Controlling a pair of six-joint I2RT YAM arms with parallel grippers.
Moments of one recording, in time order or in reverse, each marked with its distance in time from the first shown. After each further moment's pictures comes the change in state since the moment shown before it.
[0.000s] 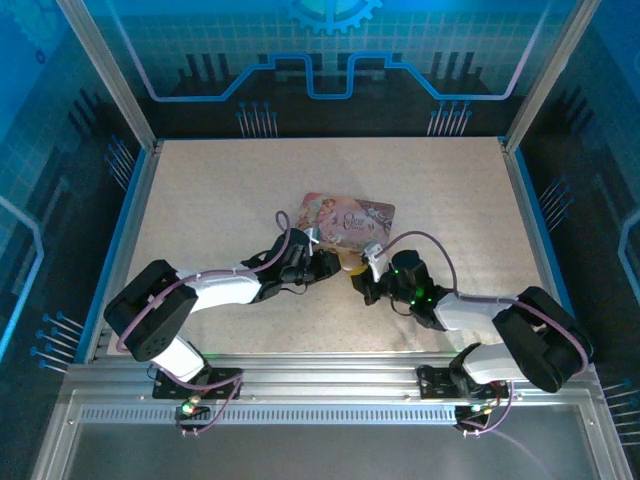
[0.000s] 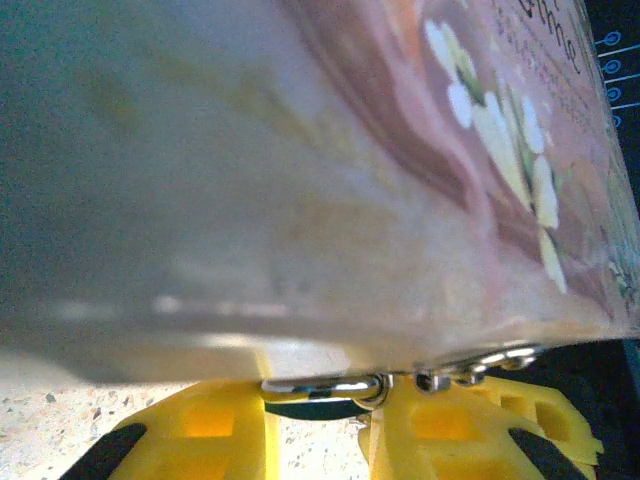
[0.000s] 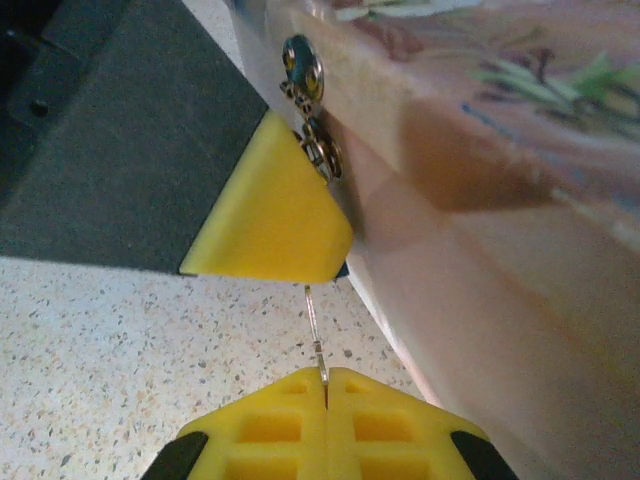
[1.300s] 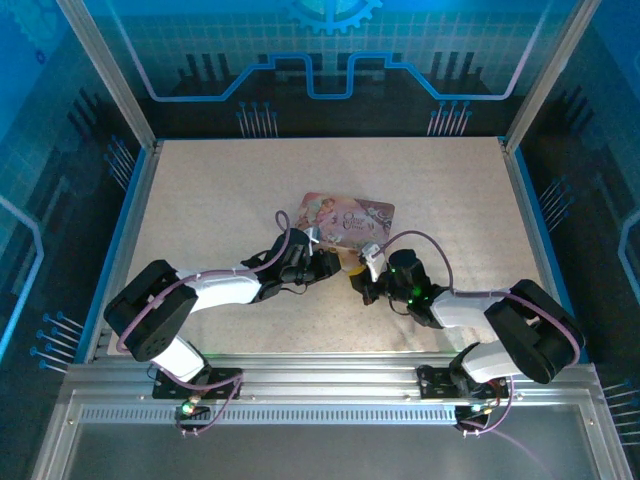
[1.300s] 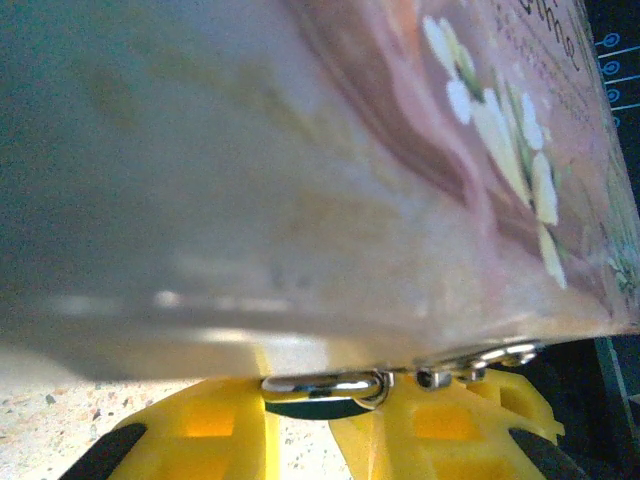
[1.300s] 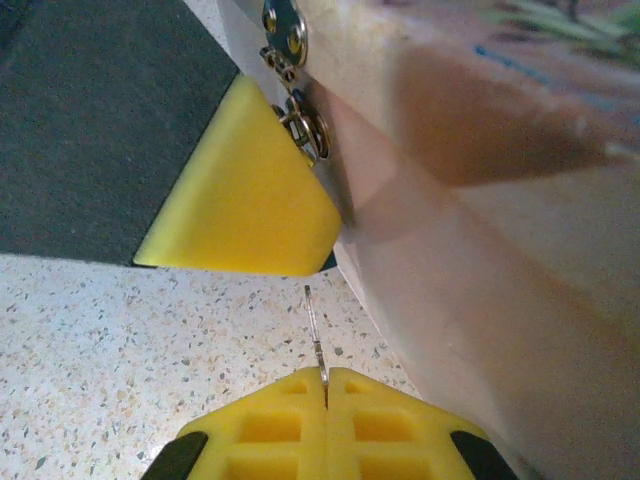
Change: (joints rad) left arm 0.000 -0.001 0.000 0.001 0.000 -0.001; right arm -0.001 0.053 0.009 0.024 0.004 -0.011
